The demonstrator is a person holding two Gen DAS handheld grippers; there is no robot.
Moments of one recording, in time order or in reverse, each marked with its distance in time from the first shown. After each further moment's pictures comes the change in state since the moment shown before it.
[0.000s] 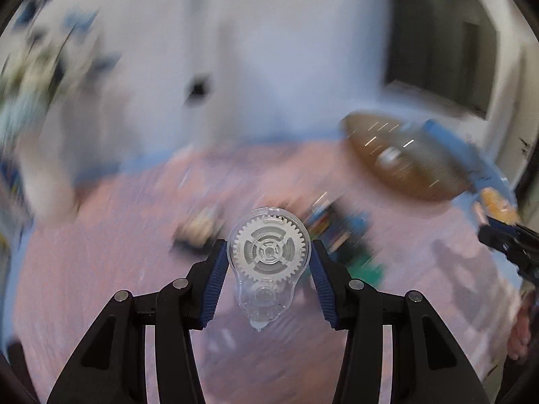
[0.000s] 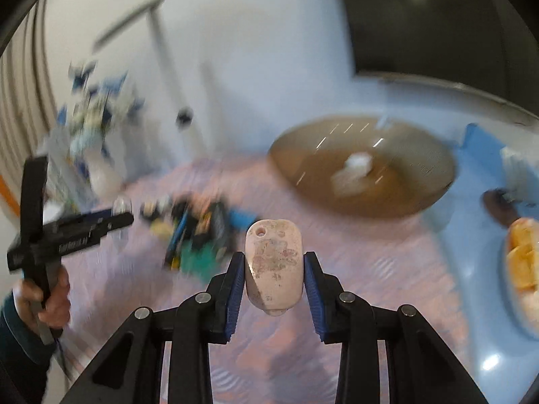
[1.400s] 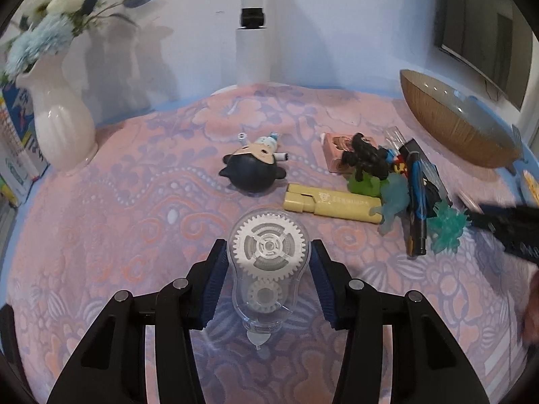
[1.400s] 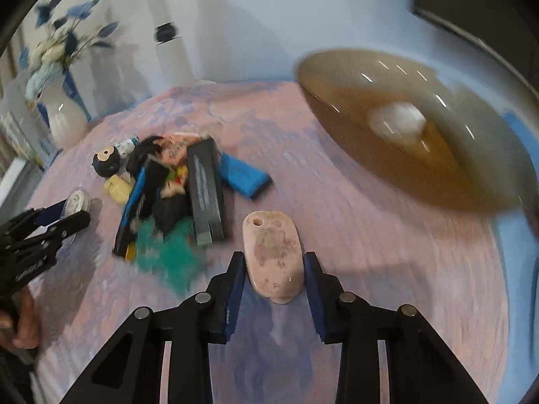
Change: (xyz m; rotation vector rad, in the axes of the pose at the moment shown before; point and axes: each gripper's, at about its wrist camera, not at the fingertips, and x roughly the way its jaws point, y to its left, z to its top) left arm 0.044 0.060 -0.060 -0.103 0.160 0.133; right arm 0.114 0.029 -0.011 -0.072 0.321 -0.080
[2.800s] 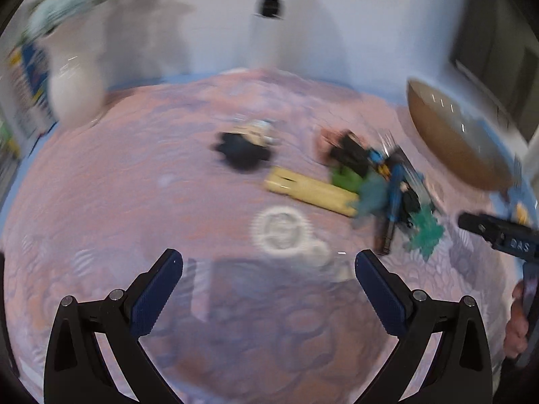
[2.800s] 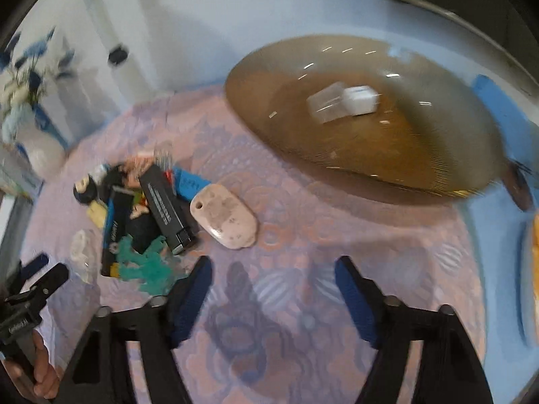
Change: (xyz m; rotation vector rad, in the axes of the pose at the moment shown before) left arm -0.005 -0.028 -0.002 -0.122 0.092 0.000; right arm 0.005 -0.022 0.021 0.075 0.074 -0.024
